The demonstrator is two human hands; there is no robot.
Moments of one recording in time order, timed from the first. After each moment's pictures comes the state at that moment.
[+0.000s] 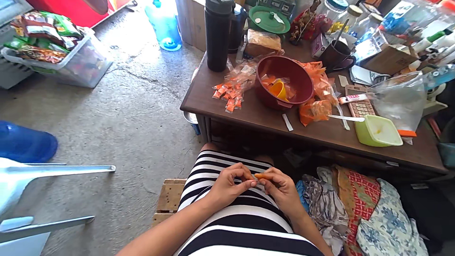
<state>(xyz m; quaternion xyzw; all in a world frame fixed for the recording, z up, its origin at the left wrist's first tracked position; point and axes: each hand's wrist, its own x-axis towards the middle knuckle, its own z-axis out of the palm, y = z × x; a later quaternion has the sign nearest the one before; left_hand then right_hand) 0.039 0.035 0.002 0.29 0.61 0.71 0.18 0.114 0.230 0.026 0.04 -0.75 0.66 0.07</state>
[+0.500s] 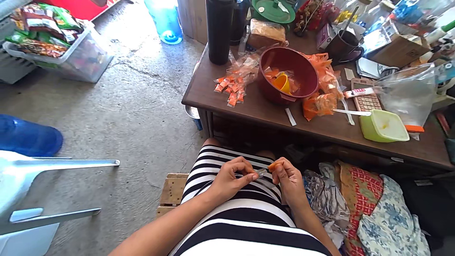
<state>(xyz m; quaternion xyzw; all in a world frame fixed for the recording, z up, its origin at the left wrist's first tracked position) 0.038 0.034 0.006 0.27 0.62 0.71 0.17 0.111 0.234 0.027 -0.04 -0.72 0.69 0.10</state>
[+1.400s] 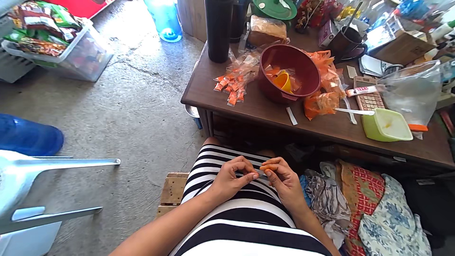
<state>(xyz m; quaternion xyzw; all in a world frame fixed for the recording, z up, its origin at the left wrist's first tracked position) 0.037 0.036 0.004 0.27 0.62 0.72 0.17 0.111 0.225 0.031 0.00 -0.73 0.68 0.09</state>
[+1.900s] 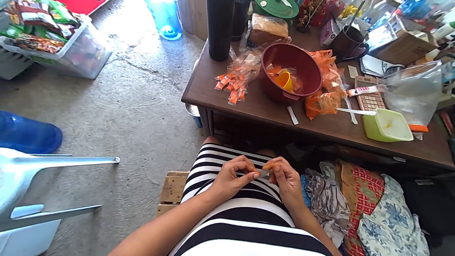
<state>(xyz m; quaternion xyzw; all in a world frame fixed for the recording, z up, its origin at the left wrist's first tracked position) 0.037 0.036 0.002 0.28 0.60 0.73 0.17 0.107 0.223 0.027 0.00 -0.74 0.66 0.12</state>
